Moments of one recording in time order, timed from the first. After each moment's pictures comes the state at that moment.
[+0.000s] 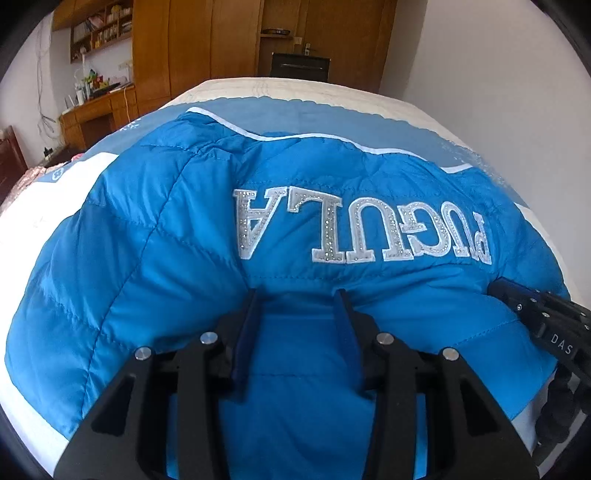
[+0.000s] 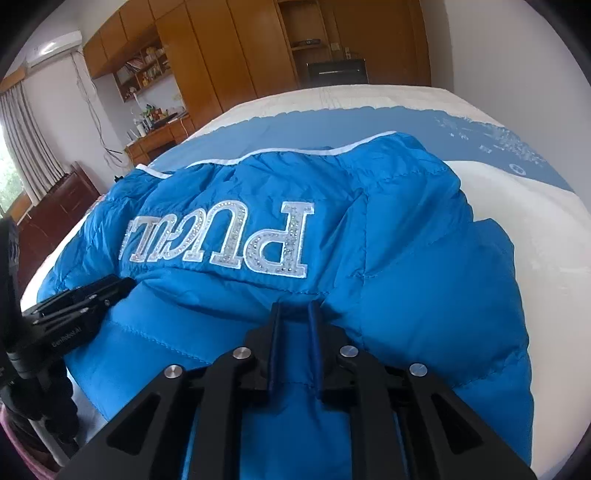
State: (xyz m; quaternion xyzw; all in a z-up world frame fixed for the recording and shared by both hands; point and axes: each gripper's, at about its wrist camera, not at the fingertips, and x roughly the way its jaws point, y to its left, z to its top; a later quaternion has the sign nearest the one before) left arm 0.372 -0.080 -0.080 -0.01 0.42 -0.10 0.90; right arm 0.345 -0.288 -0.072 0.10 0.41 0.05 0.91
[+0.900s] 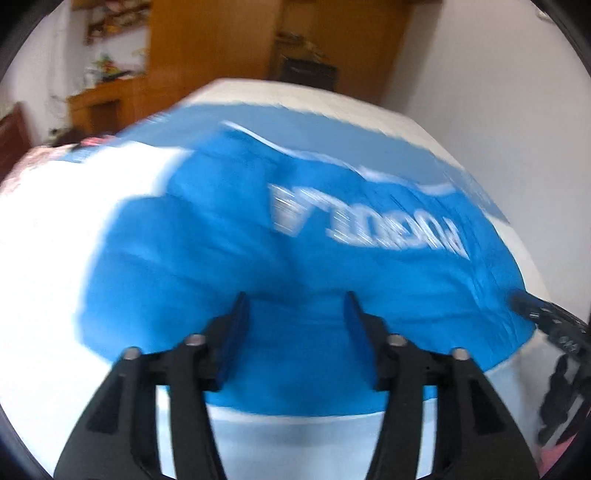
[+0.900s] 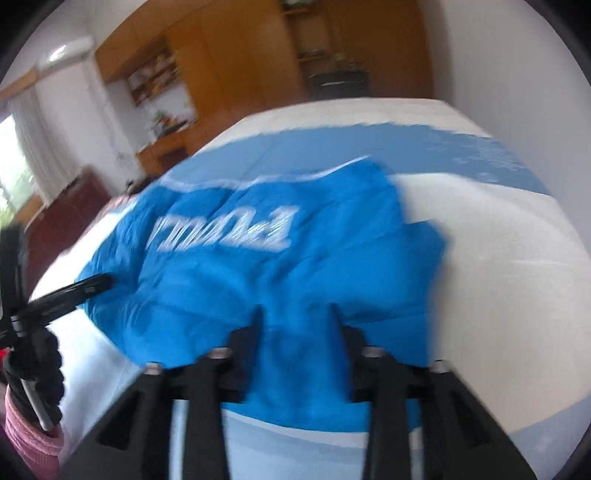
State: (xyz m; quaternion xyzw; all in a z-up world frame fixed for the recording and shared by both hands) left arm 0.323 -0.028 -0.030 -0.05 0.41 -0.08 0.91; right arm 0.285 -0.333 -0.025 0.11 0.39 0.06 0.91
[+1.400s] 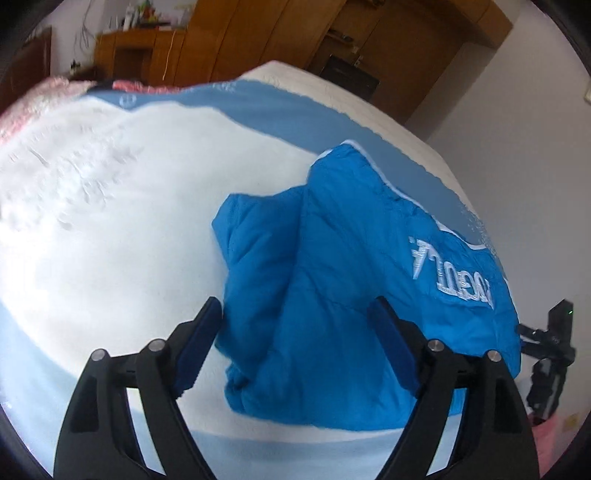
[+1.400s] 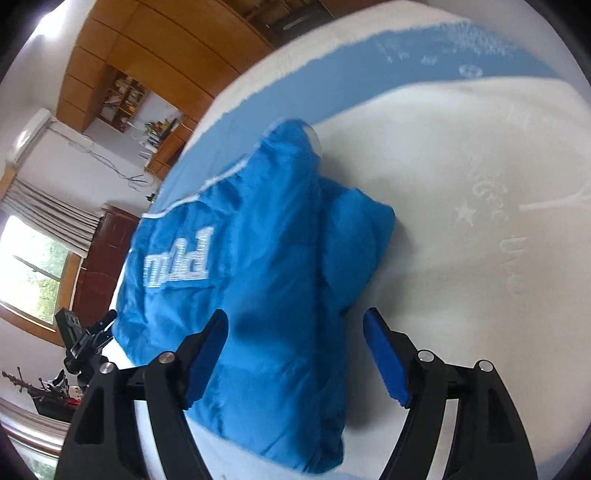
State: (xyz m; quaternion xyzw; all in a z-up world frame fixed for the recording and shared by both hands) left arm 0.368 0.102 -0.055 -0.18 0.45 -0.09 0.87; right arm 0.350 -0.437 -0.073 0.29 0.50 0.12 0.81
